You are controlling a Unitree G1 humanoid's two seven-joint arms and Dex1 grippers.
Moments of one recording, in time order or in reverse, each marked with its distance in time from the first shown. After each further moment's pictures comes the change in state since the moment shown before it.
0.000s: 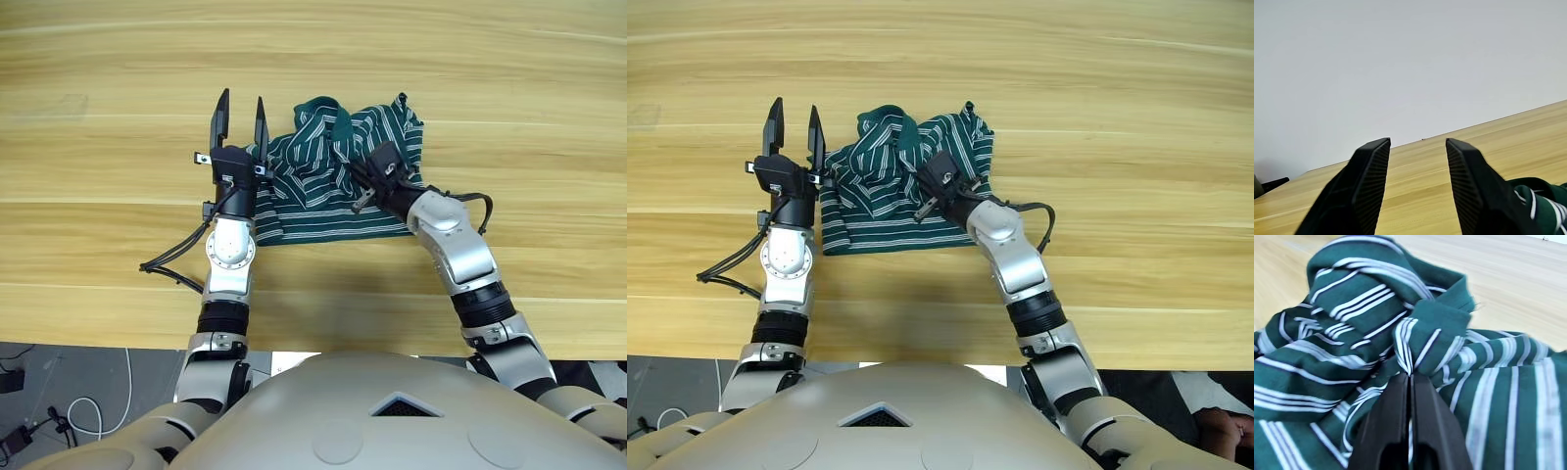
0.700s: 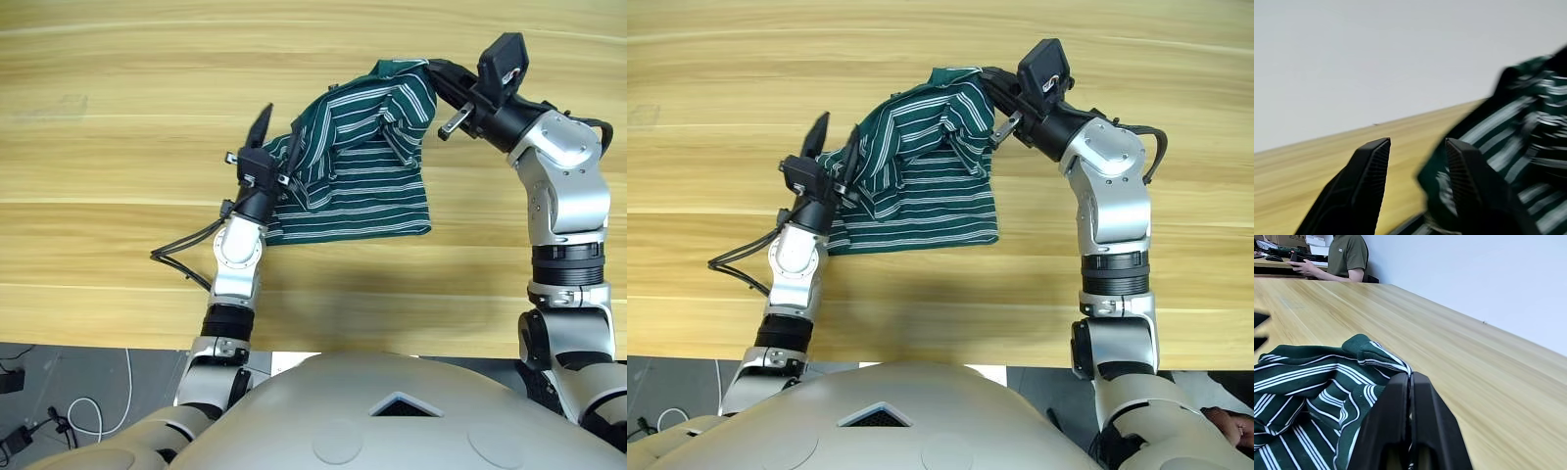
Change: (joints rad) left arm 0.064 0.005 -0.138 -0.150 -0.207 0.239 -0.286; right arm -0.195 -0.257 -0.267 -0.037 0.153 -0.088 0.264
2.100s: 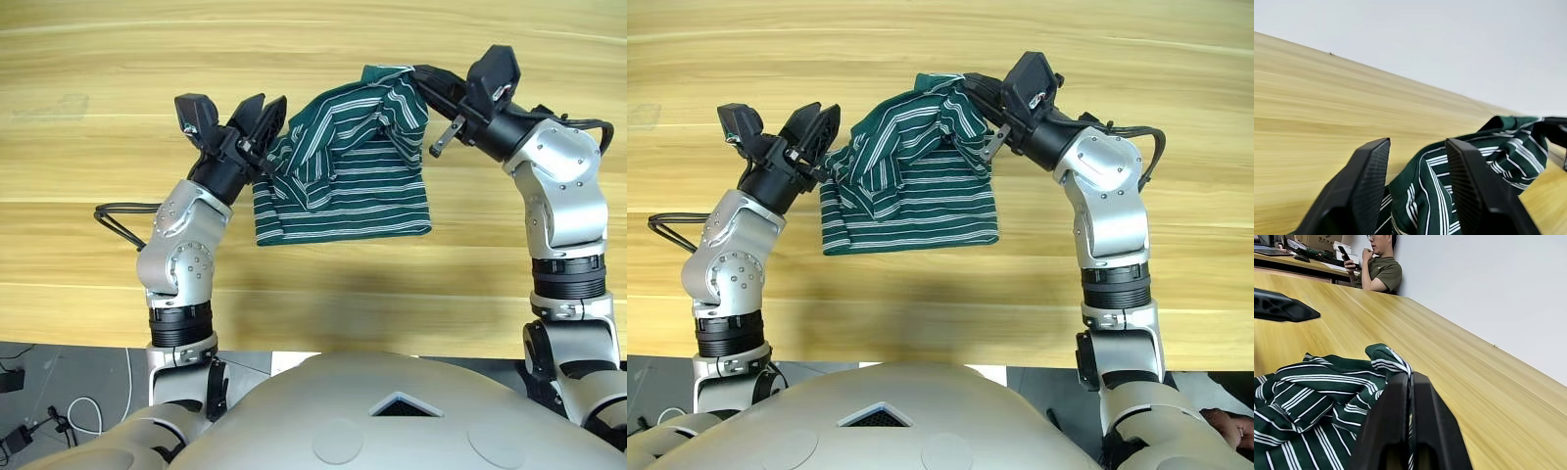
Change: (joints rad) left arm -0.073 0.118 0.194 -0.413 -0.573 0.930 -0.110; right arm 0.063 -0.028 0.071 -0.105 -0.006 -0.084 0.008
